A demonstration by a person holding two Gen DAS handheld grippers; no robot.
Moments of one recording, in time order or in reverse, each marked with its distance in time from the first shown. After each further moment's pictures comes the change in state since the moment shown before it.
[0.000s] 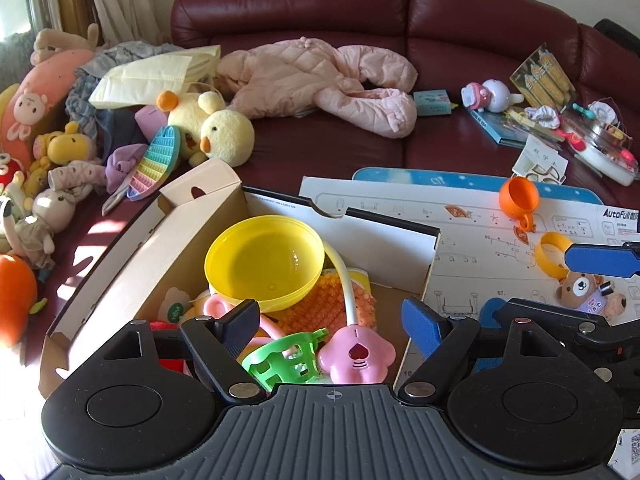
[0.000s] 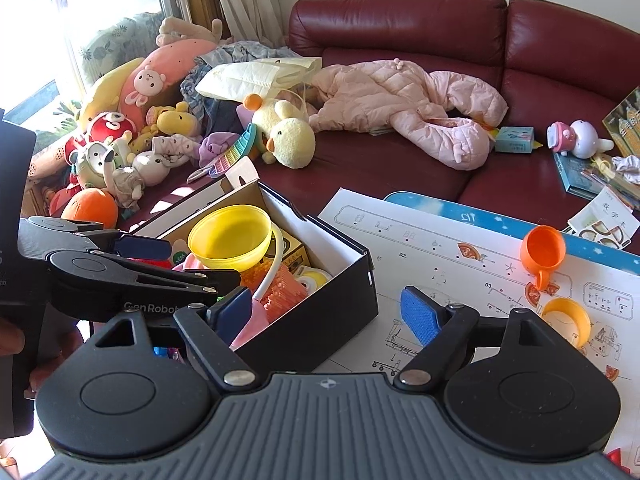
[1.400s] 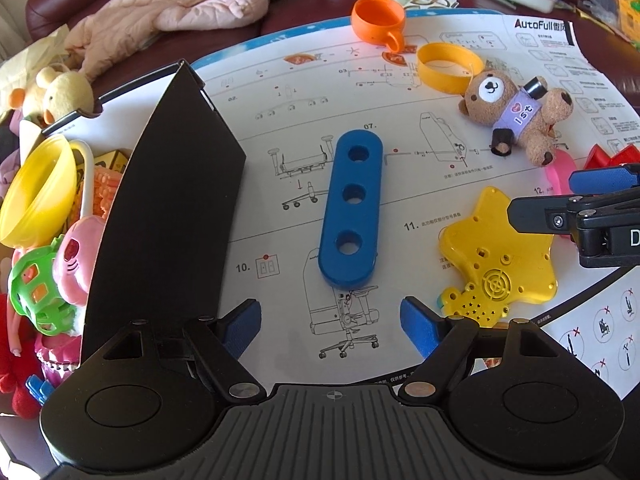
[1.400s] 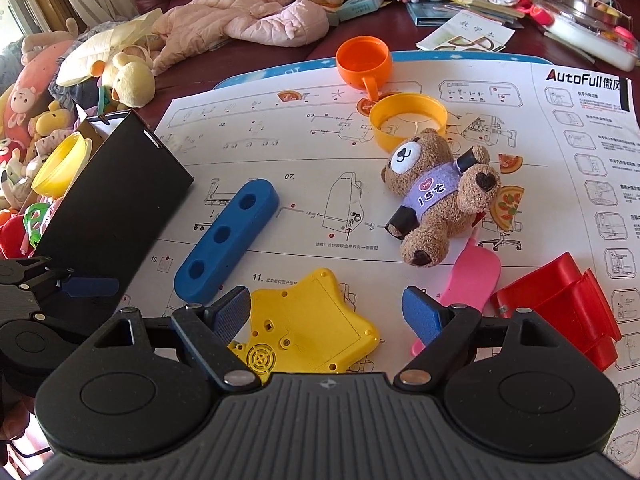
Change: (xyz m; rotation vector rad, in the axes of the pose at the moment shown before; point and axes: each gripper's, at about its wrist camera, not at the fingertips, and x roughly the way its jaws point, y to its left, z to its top) left arm 0.080 -0.139 -0.087 0.329 0.271 -0.113; right arm -0.001 -0.135 -0.130 0.353 0.195 -0.188
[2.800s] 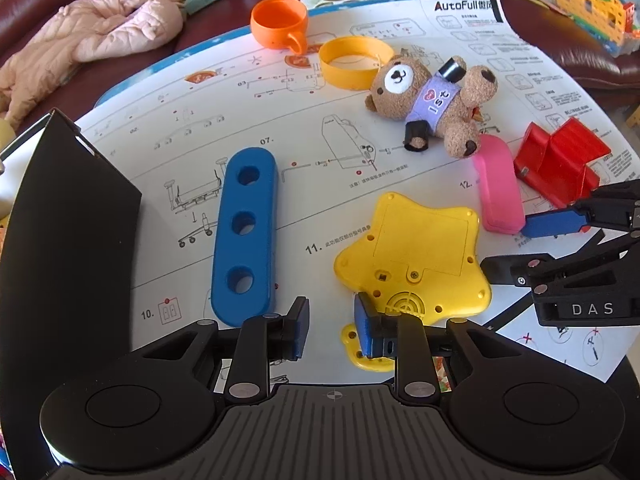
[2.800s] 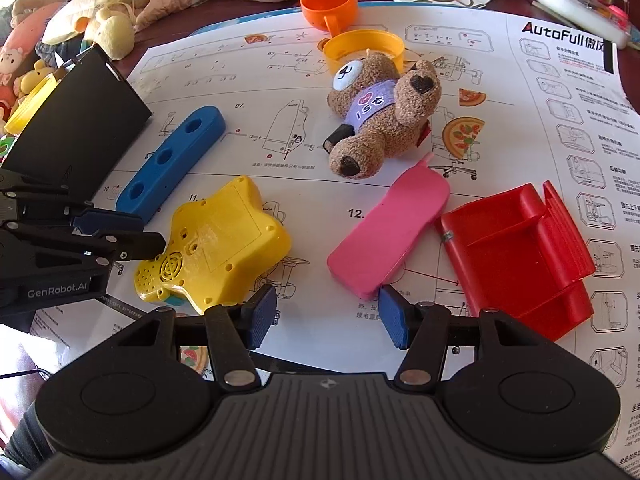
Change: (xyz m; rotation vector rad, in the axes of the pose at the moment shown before) left arm 0.020 -0.041 0.015 0.143 -0.009 -0.137; right arm 0.013 -0.037 -0.038 -0.052 0.093 -0.044
